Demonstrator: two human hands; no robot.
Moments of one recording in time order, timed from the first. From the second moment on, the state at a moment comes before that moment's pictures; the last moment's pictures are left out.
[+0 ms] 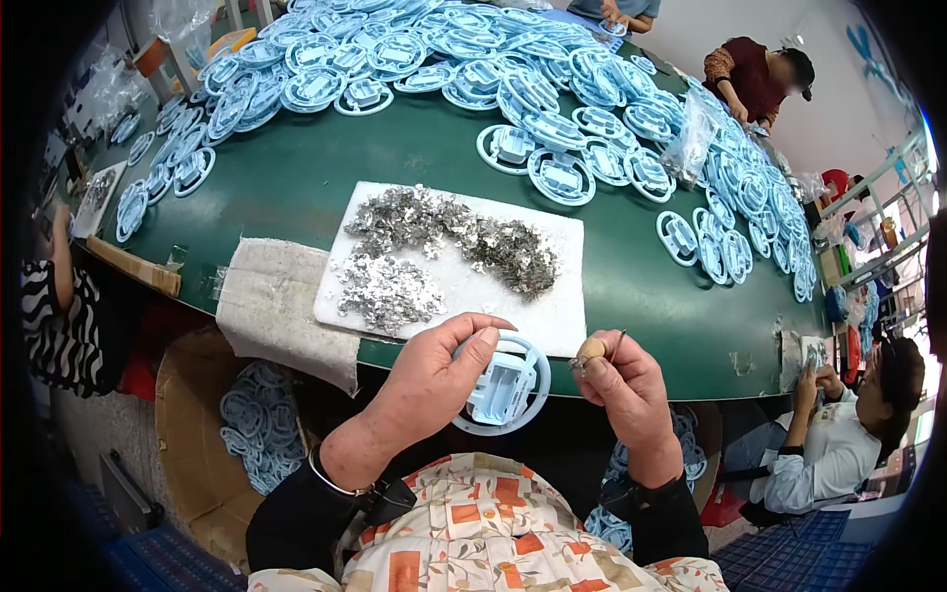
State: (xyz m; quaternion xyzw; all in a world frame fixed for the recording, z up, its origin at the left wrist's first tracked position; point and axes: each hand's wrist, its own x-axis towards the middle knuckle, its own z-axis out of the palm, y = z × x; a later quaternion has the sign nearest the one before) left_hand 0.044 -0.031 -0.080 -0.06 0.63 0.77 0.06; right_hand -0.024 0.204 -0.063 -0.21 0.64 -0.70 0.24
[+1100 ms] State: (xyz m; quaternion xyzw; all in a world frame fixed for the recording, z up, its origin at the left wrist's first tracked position) left_hand 0.024 -0.029 -0.072 -0.01 0.64 0.74 0.21; right_hand -0.025 0.223 -0.054 -0.30 0.74 -0.59 0.14
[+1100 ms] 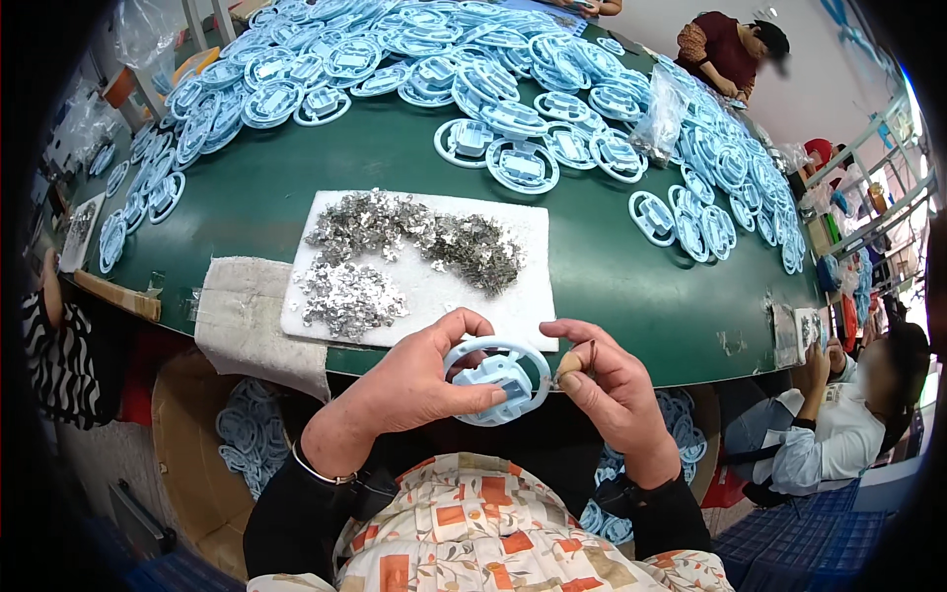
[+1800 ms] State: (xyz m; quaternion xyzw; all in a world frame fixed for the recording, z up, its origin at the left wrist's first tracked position) left_hand 0.033 0.006 -0.091 -0.11 0.52 0.83 0.13; right_hand -0.030 0.202 -0.081 -0.35 0.85 -0.39 -0.05
